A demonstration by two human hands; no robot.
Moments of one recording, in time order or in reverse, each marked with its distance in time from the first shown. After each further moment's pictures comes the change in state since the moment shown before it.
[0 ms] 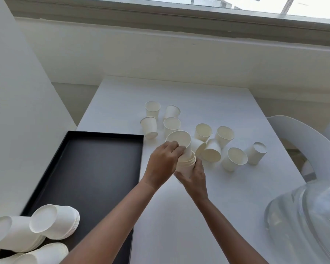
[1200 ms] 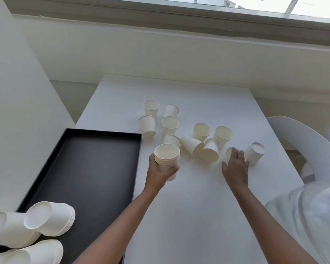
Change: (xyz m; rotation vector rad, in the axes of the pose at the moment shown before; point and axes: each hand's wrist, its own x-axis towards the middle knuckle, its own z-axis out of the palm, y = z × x) left_hand -0.047 -0.009 0.057 -0.957 -0.049 -1.013; right_hand 0.063 0.056 -0.100 -0.833 0.102 0.065
